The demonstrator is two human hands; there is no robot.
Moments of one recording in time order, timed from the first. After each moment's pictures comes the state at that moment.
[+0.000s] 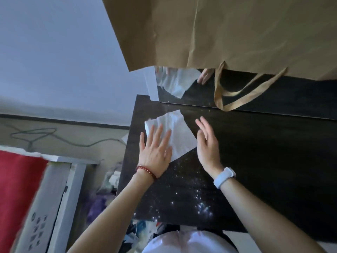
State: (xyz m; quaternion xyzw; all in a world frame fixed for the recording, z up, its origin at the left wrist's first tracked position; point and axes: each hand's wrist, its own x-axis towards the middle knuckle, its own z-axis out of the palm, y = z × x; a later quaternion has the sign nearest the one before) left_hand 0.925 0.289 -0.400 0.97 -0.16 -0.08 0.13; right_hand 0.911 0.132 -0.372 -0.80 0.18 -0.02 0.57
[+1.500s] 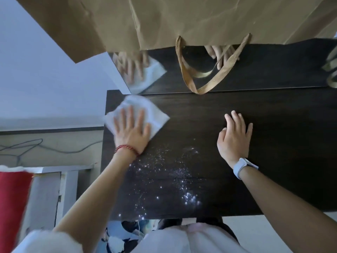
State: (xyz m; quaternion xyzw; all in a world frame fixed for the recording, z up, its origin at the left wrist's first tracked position) left_hand 0.968 0.268 -0.418 0.98 -0.07 -0.15 0.08; right_hand 0.868 0.017 -0.432 -0.96 0.24 -0.06 0.13
